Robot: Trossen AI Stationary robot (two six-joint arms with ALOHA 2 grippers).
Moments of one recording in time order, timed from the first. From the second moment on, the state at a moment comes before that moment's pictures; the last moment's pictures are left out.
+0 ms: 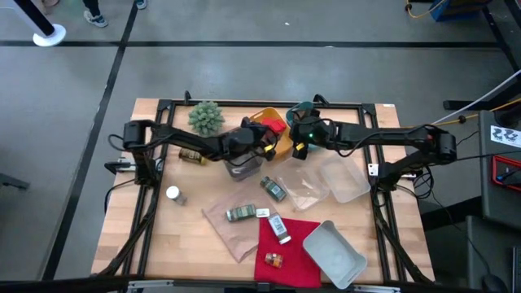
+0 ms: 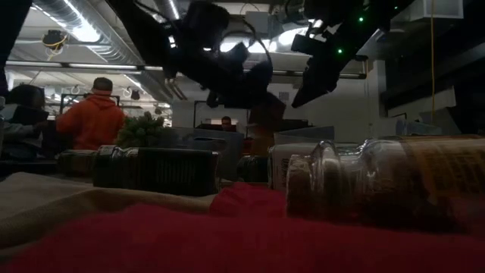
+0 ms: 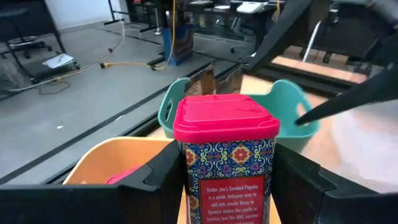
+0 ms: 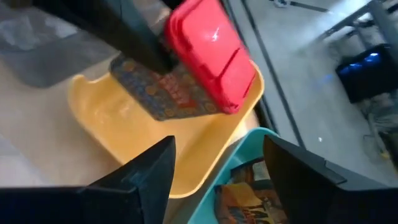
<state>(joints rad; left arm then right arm) 0.16 1.81 0.96 0.58 -0.50 -0.12 -0.22 1.41 0.99 -0.33 0.39 -0.28</state>
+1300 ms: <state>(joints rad) 0.25 1.91 0.96 0.52 -0.50 -0.10 -0.22 1.44 0.99 -0.28 0.48 -0.30</state>
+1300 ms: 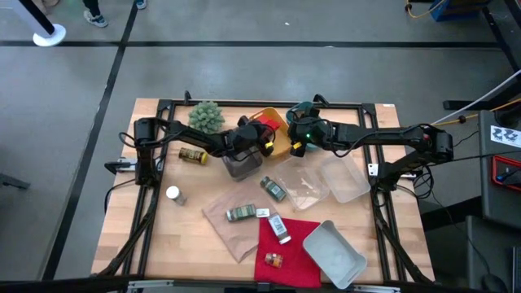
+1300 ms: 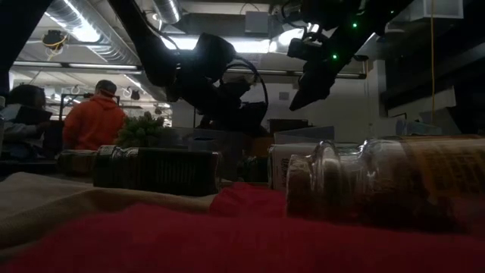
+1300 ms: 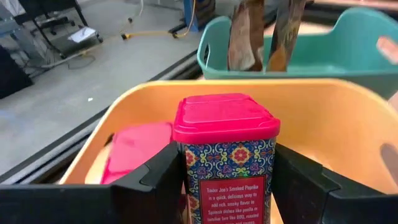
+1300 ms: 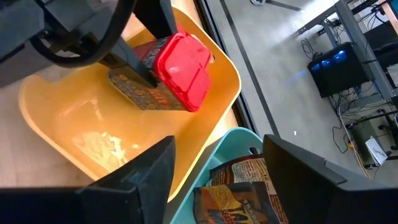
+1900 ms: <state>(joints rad) 0.25 1.91 0.96 0.46 -0.45 -0.10 -0.22 1.44 0.99 -0.28 0.48 -0.30</state>
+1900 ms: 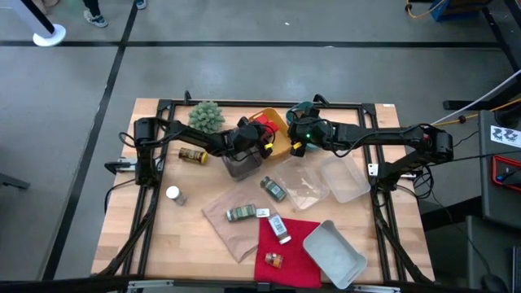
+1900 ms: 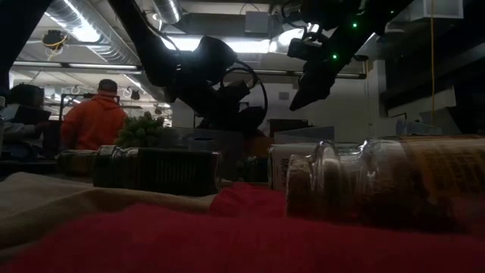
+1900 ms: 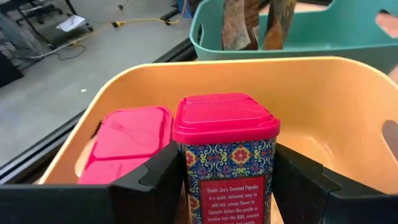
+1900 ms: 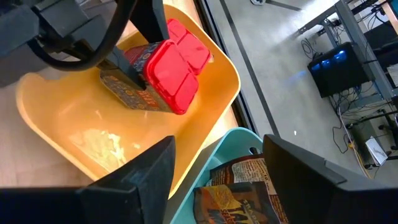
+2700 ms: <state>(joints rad) 0.25 1.91 0.96 0.43 -0.45 -0.11 -0.22 1.44 0.99 -0.29 0.48 -0.30</state>
